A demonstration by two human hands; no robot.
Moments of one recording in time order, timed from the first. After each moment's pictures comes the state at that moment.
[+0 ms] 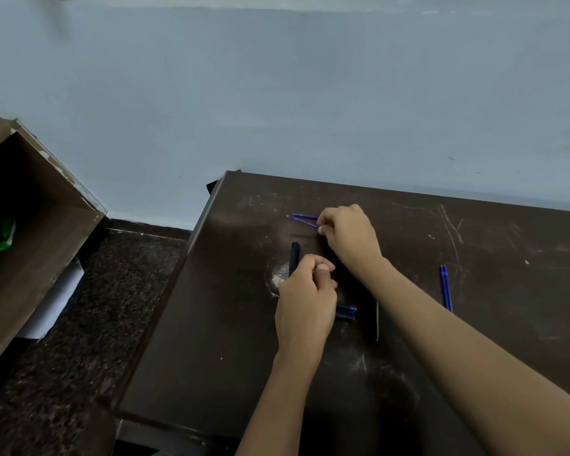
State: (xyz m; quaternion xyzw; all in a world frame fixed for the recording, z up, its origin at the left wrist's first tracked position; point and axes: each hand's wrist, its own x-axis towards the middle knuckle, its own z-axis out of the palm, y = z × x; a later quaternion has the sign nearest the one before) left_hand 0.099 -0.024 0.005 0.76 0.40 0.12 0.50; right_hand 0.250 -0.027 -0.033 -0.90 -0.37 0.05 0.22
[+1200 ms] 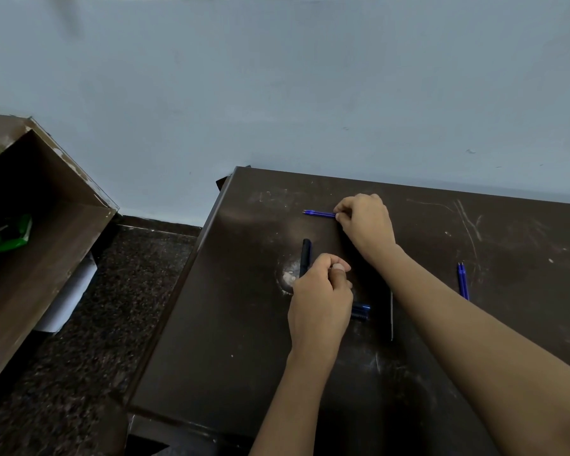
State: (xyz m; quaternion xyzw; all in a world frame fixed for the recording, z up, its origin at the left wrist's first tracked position) left_hand 0.100 -0.023 0.001 0.77 0.38 0.10 0.50; right_hand 0.269 -0.018 -0.041 -0.91 -0.33 0.03 0.23
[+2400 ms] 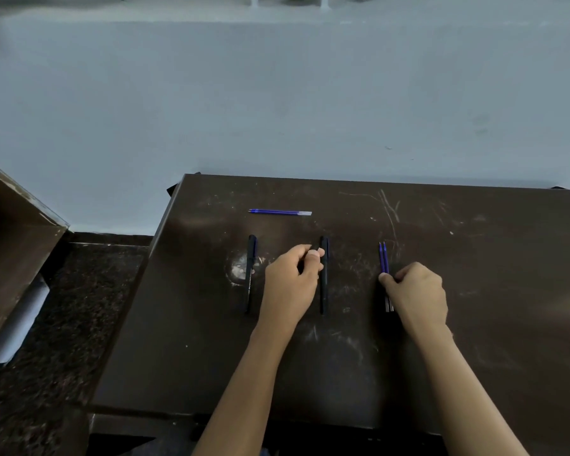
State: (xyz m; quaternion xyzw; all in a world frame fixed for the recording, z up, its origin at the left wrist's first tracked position) left_hand 0.115 -0.055 0.013 0.79 0.30 0.11 0.53; right_hand 0.214 -0.208 -0.026 -0.96 0.04 0.11 0.26
